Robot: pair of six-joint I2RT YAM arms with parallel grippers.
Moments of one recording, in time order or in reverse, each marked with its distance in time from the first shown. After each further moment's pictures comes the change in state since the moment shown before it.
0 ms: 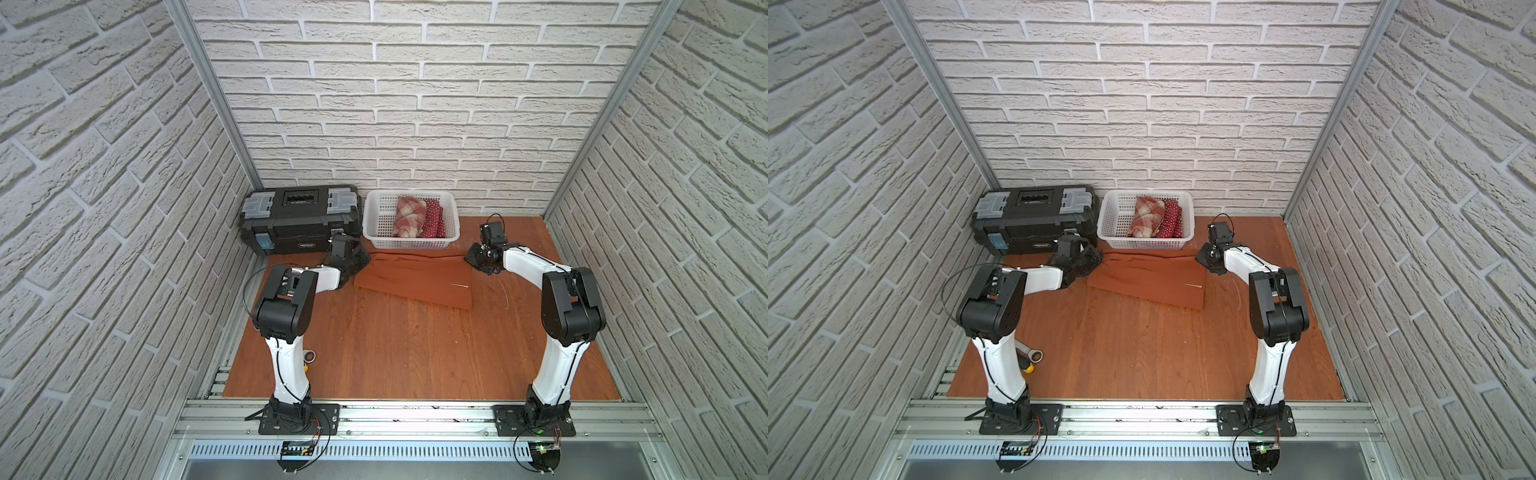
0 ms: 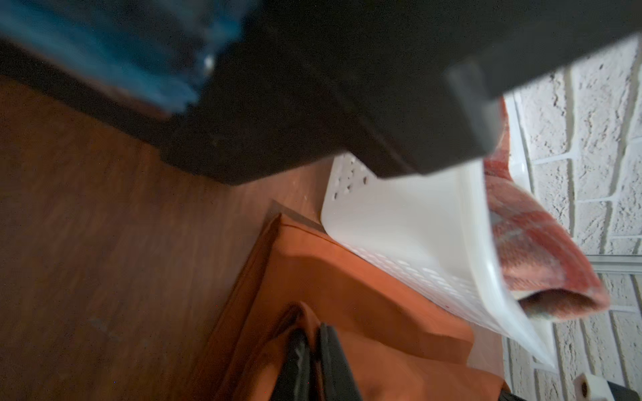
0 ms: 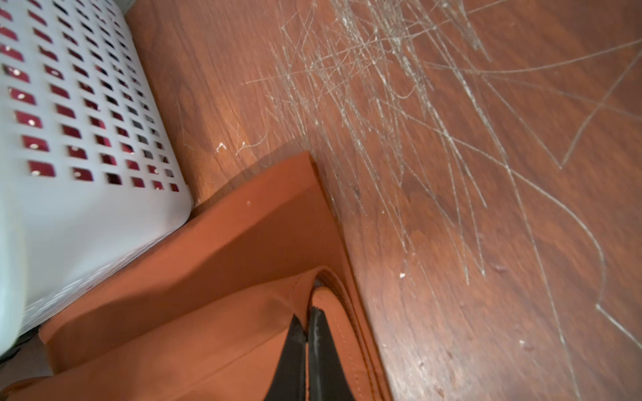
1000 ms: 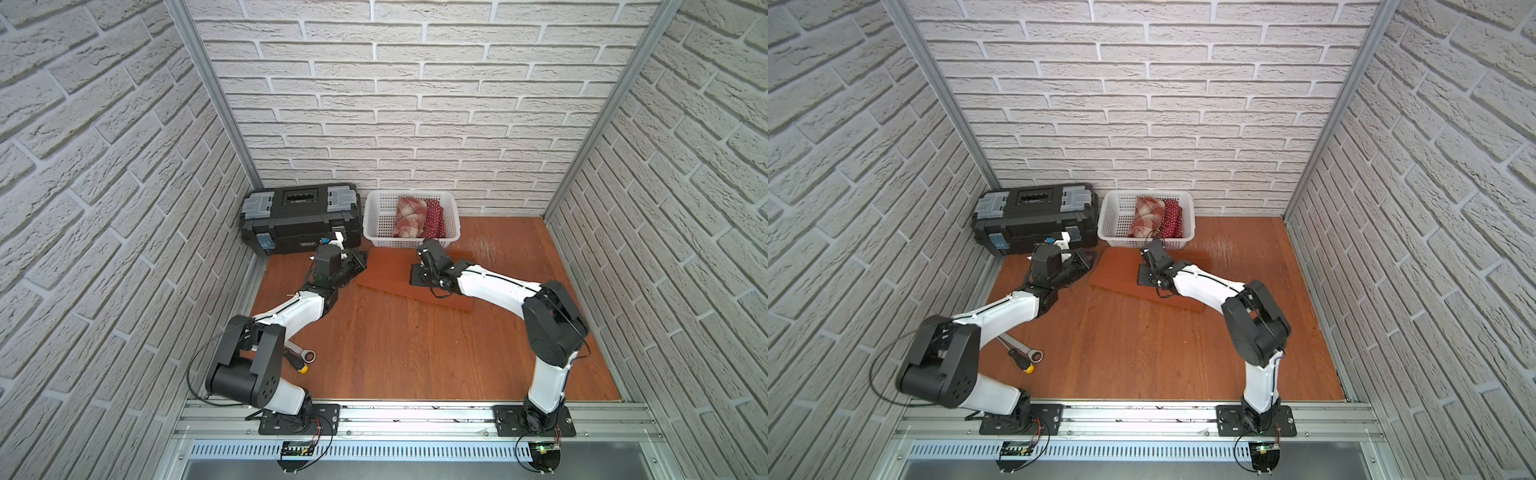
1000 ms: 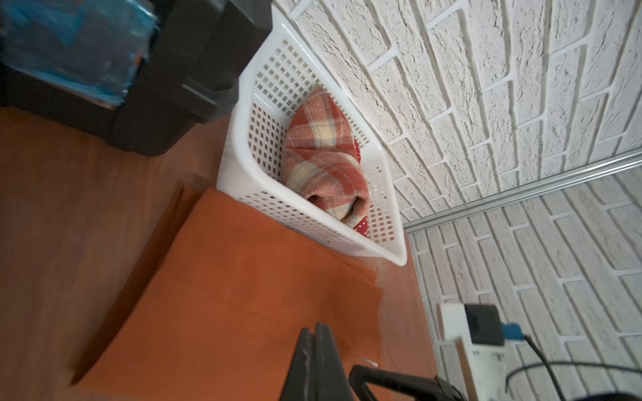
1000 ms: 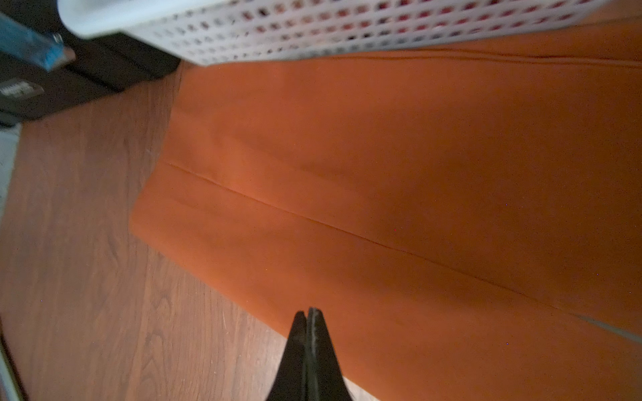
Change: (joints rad) left arm -0.047 -0.577 -0.368 0.011 0.042 0.046; right arm 0.523 0.009 0.058 0.042 0.110 -0.153
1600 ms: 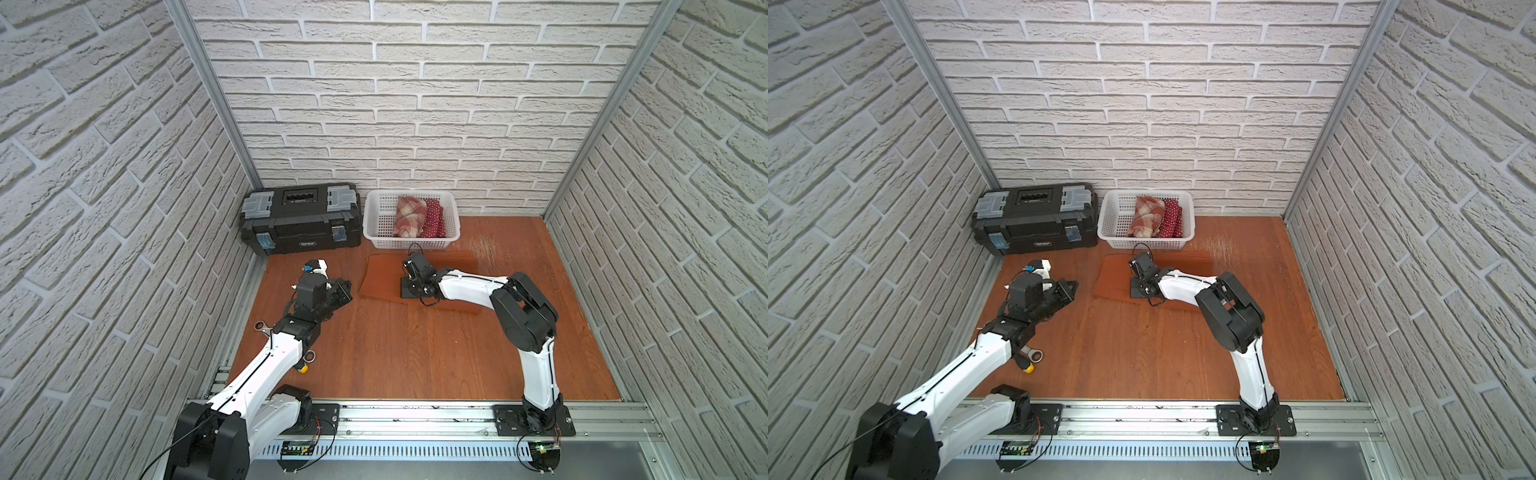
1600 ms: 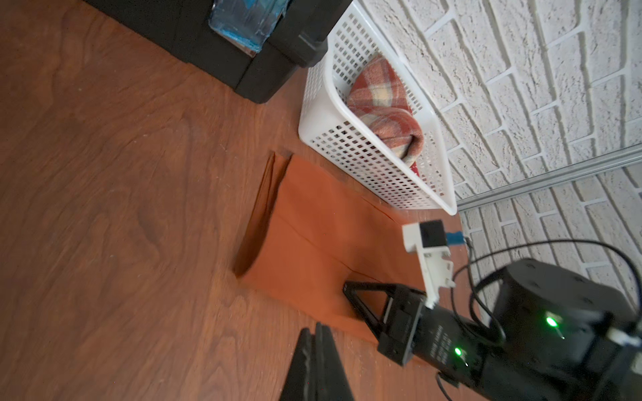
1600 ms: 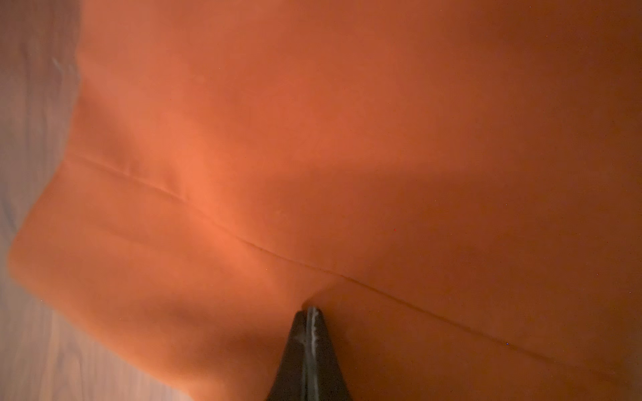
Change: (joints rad) left arm 0.001 -0.407 -0.202 -0.345 -0.084 0.059; right arm 0.040 0.036 -0.143 0.046 -0.063 -0.001
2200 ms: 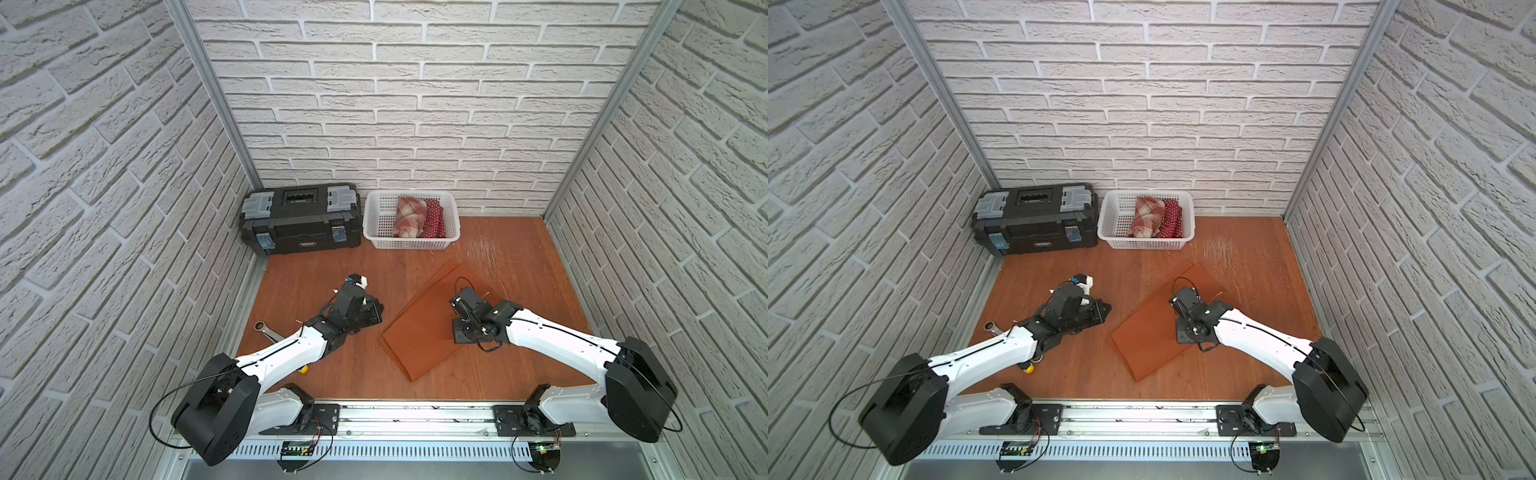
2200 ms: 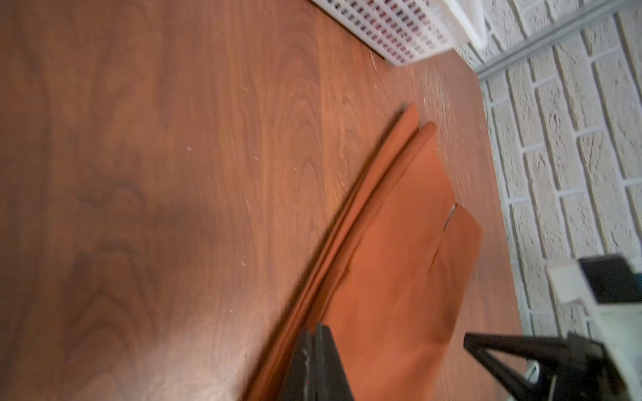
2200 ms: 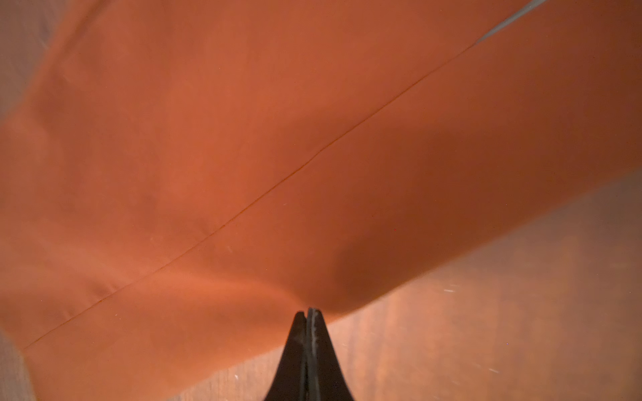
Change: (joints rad) left arm -0.361 0.202 -0.008 0.056 -0.023 -0.009; right arm -0.010 -0.701 -0.444 -0.470 0.153 0.032
